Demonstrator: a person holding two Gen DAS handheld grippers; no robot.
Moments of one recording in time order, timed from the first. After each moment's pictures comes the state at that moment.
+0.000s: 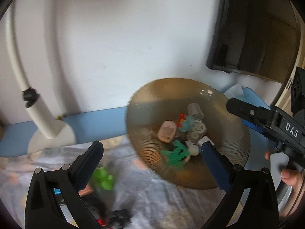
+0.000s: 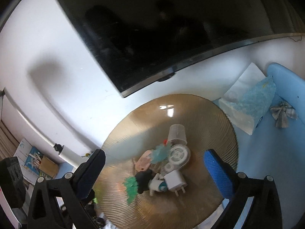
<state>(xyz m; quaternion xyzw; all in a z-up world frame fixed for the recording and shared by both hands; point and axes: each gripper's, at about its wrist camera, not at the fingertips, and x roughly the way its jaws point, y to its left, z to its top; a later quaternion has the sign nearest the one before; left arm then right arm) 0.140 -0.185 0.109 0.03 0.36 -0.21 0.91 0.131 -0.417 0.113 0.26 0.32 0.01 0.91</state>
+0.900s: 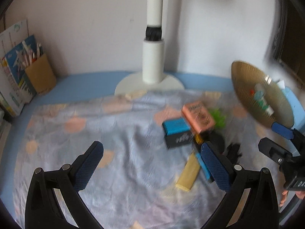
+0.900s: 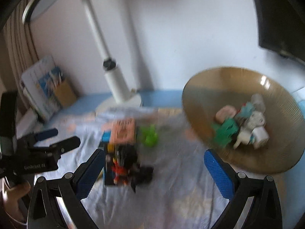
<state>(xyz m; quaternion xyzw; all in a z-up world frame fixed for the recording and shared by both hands) 0.092 0.001 0.050 0.01 0.40 -0.06 0.91 0.088 -0.225 0.077 0.06 0.37 0.14 0.92</state>
